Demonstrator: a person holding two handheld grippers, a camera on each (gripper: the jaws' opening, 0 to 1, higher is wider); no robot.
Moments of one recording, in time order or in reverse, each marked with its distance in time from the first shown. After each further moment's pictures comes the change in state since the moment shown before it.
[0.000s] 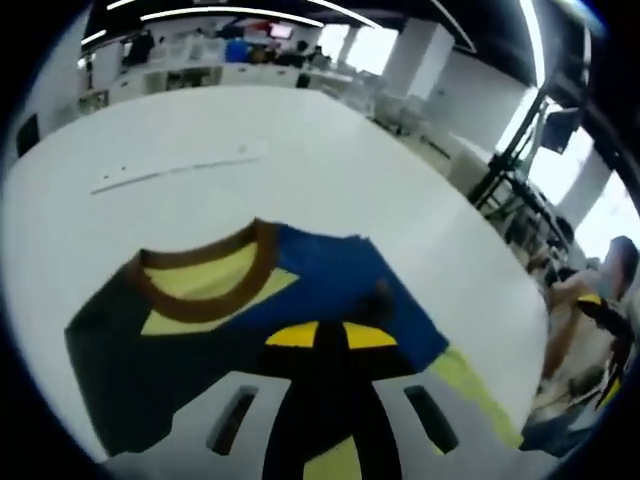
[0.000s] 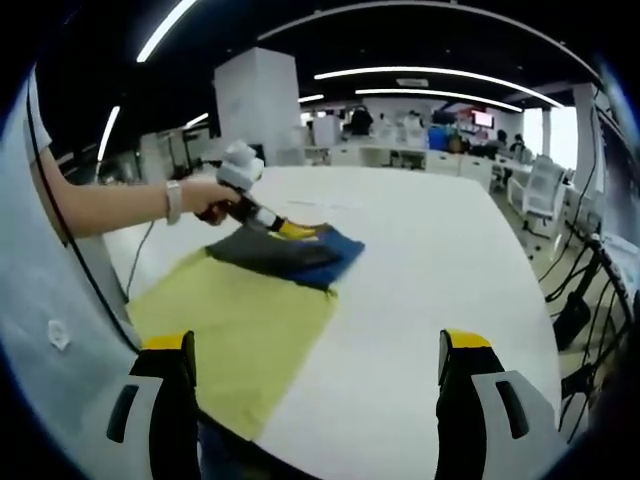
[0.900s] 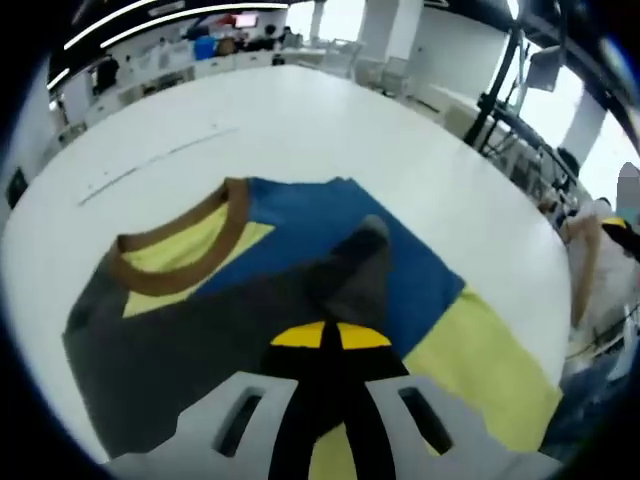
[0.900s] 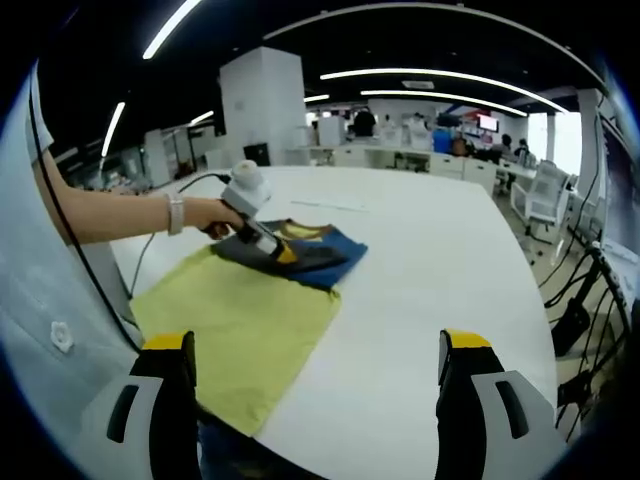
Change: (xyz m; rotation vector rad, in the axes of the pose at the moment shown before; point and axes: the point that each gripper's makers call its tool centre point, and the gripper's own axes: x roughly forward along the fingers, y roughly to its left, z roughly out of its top) left arm 0.012 -0.012 -0.034 0.163 0.081 0.018; right arm -0.007 0.002 0.001 -0.021 0.000 0.009
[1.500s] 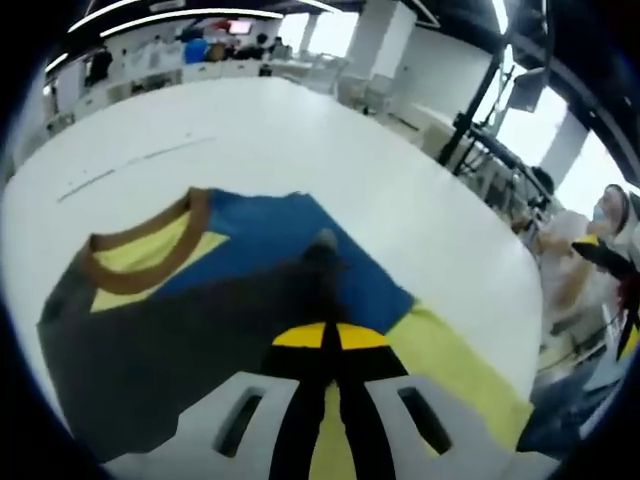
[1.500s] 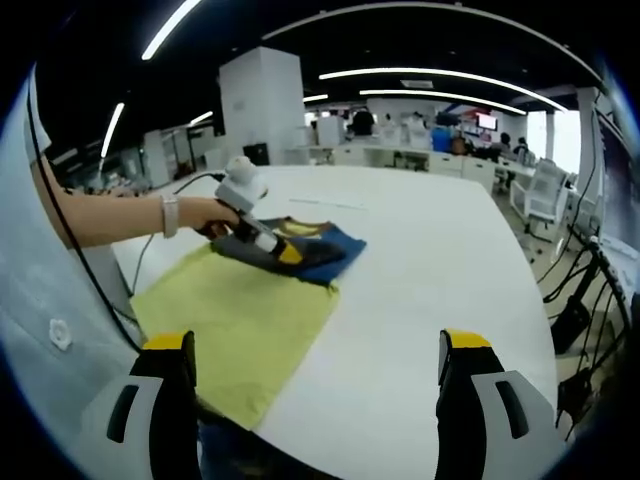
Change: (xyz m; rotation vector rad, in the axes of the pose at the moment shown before) left arm -0.004 -0.036 0.009 -0.025 -0.062 -0.115; right arm -0.004 -0.001 -0.008 0.003 0.007 0.002
